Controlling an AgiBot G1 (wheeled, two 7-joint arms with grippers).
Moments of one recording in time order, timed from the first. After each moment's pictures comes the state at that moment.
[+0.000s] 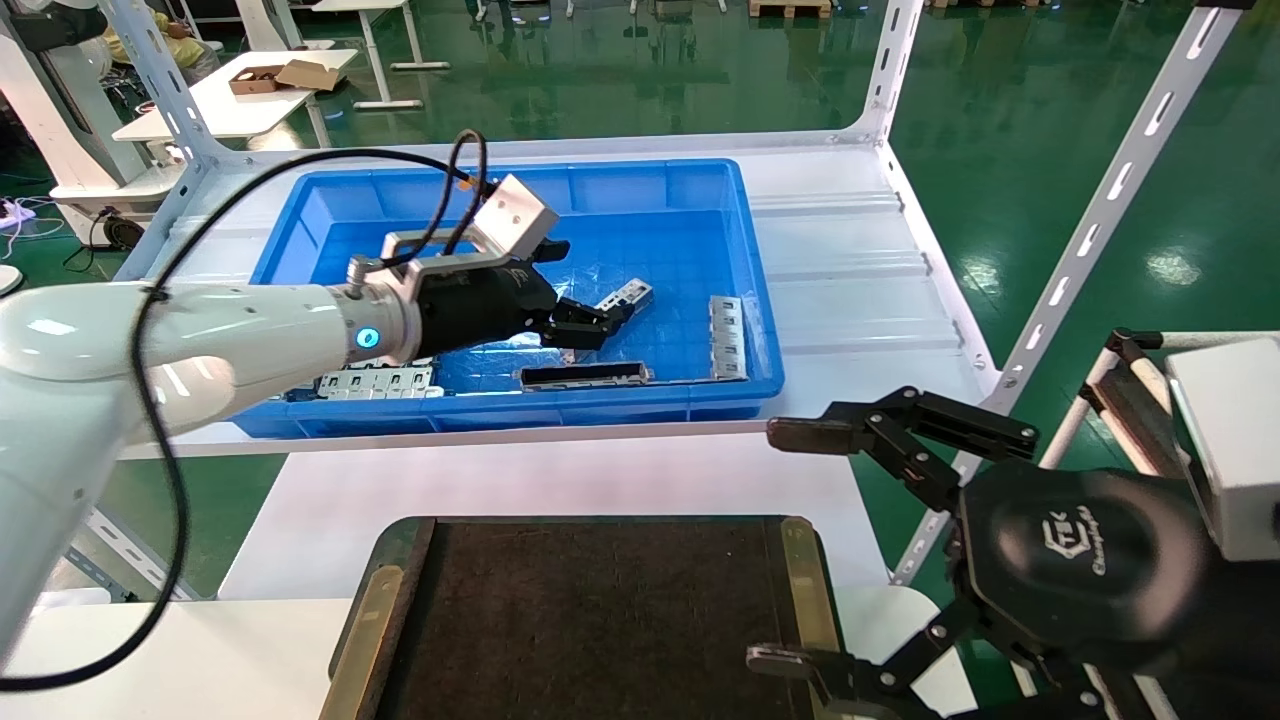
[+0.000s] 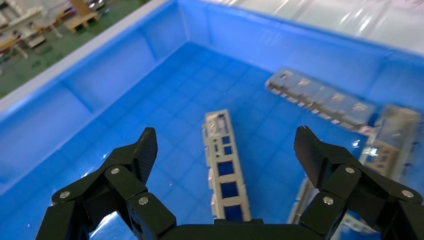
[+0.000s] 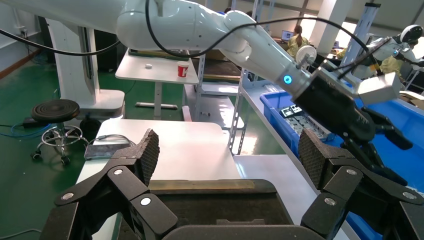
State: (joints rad) left arm -1.64 1.29 0.54 -0.31 1.39 0.85 0.03; right arm 1.08 -0.61 -0.28 1.28 -0.73 -1.49 0.19
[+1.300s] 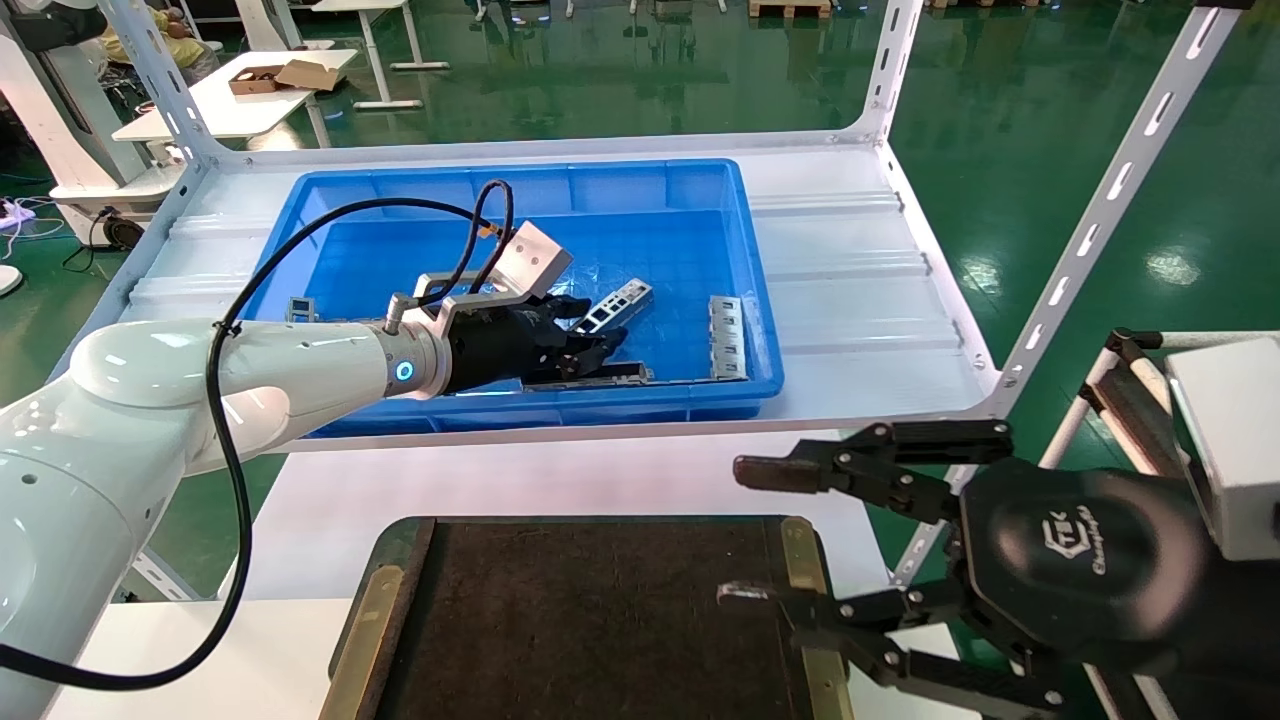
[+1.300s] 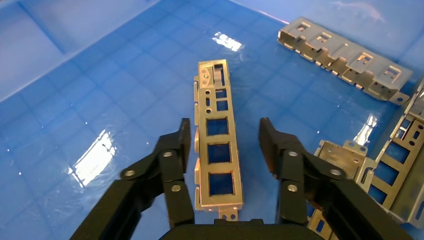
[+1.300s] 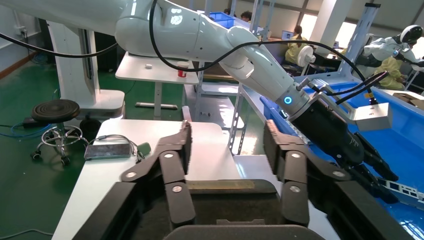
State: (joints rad) left arm -1.65 1.36 0.67 -0.18 1.34 0.74 -0.01; right arm 1.08 -0.61 -0.29 1.28 -0.73 -1.49 0.18
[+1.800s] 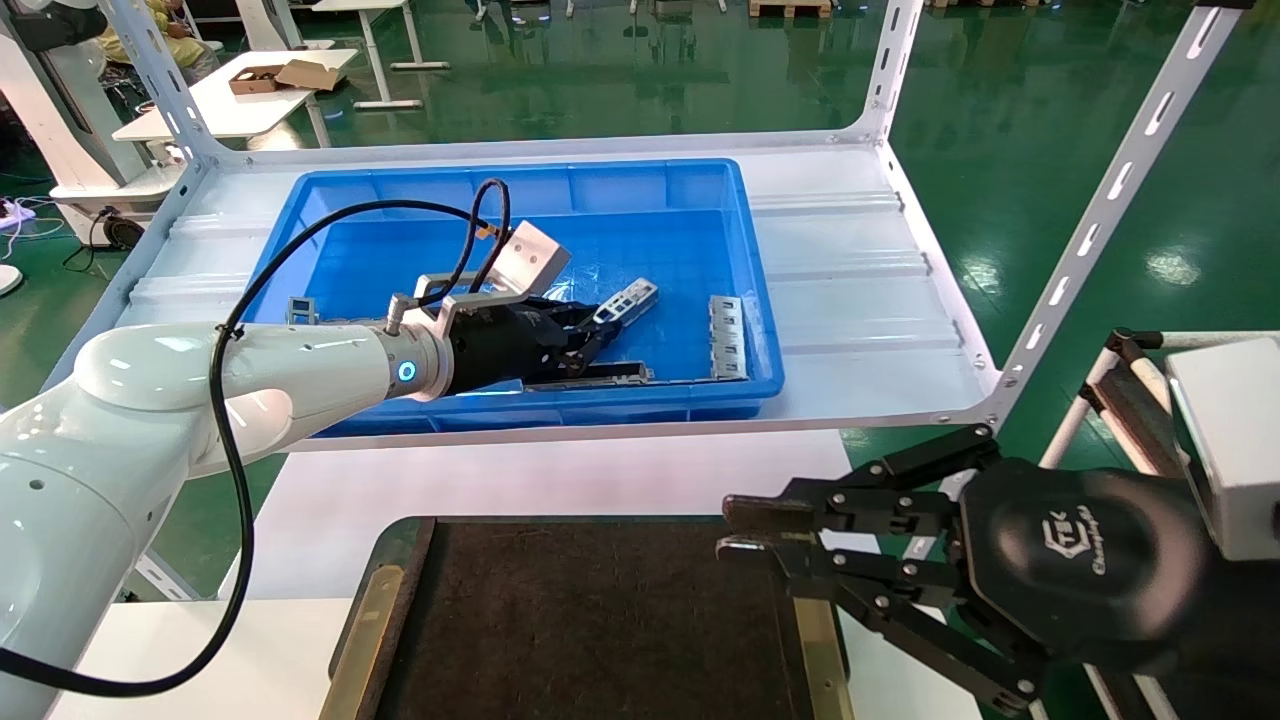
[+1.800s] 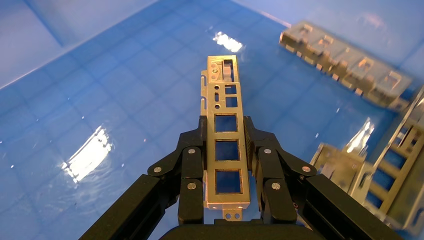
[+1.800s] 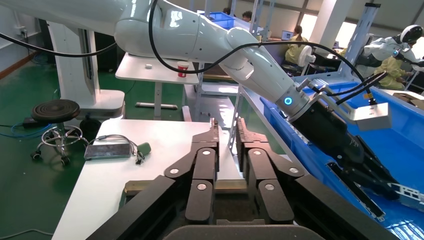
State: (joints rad) left arm -1.65 1.36 0.71 -0.19 1.29 0.74 -0.04; right arm 1.08 -0.61 -0.29 1.28 -0.73 -1.49 0.18
